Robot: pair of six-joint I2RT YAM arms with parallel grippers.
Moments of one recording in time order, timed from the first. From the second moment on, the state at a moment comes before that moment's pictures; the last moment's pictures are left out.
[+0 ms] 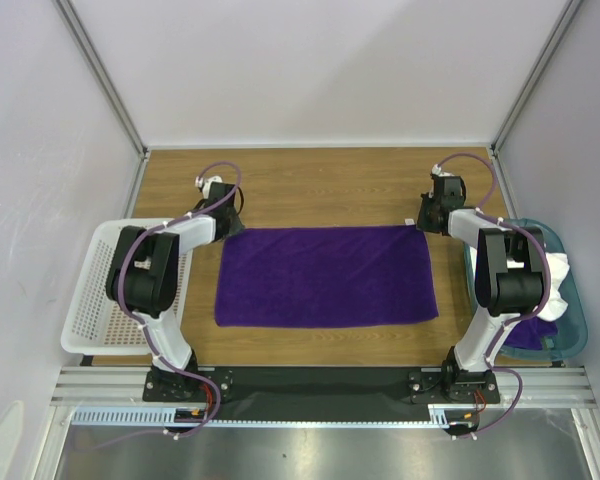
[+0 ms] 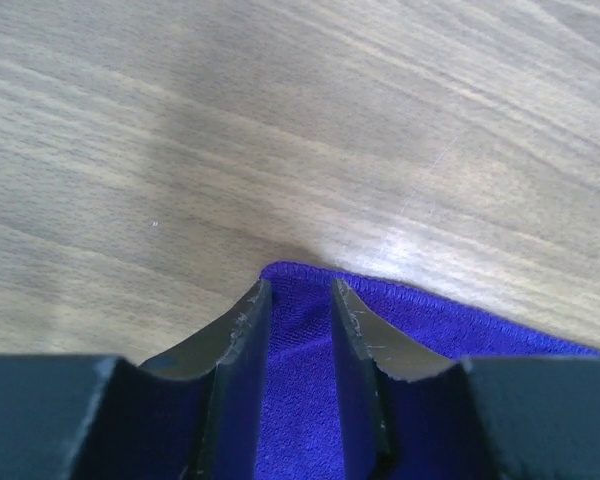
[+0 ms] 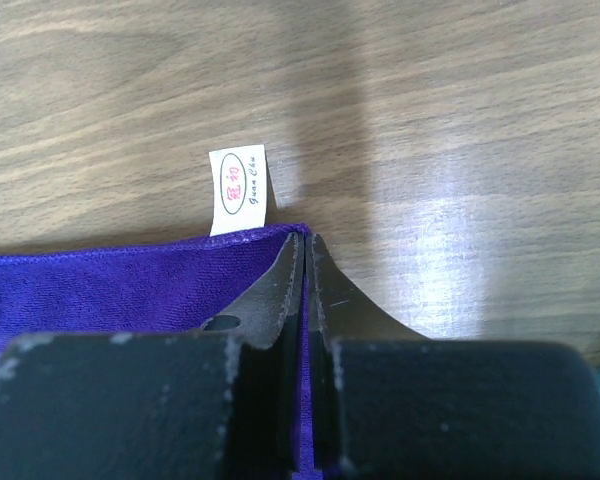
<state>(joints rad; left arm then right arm) -0.21 1.82 1.05 -0.12 -0.27 -0.53 0.03 1.81 1.07 -0.10 0.02 0.19</state>
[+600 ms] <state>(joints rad) -0.21 1.90 1.16 -0.20 -0.26 -0.52 0.03 1.81 1.08 -0.11 0.04 0.19</state>
